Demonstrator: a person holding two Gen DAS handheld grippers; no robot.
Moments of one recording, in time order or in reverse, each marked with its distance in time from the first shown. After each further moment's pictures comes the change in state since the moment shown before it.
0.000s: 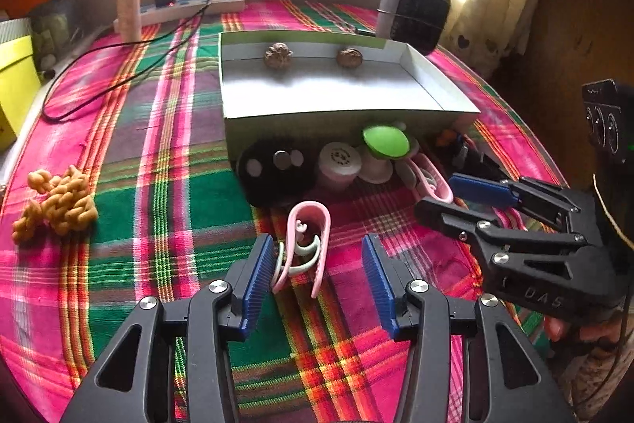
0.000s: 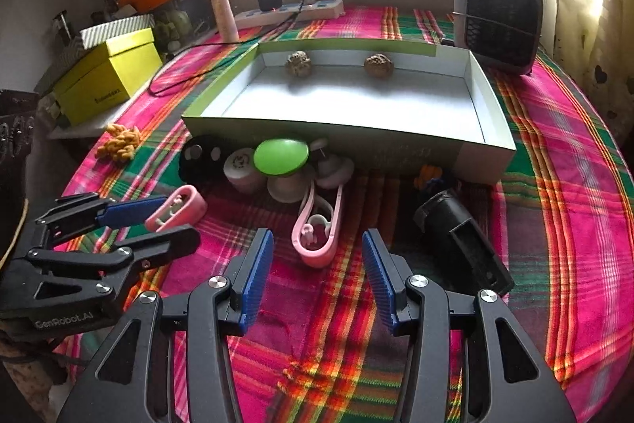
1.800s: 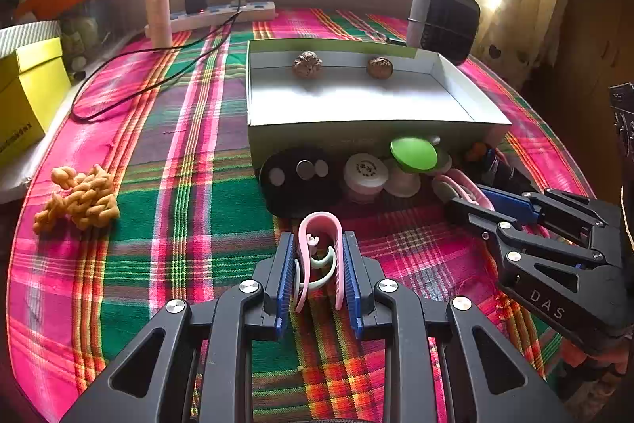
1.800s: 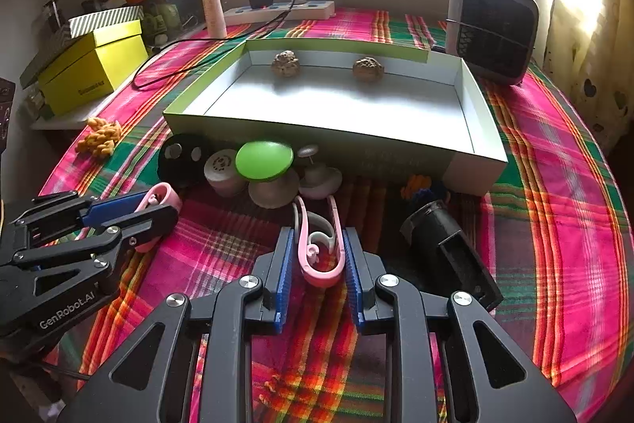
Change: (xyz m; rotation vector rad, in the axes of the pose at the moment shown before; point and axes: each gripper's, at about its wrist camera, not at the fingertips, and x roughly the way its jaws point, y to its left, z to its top) left arm 0.003 -0.005 -0.001 -0.030 -0.039 0.124; right arm 0.001 0.002 0.000 -0.025 -0.011 -0.067
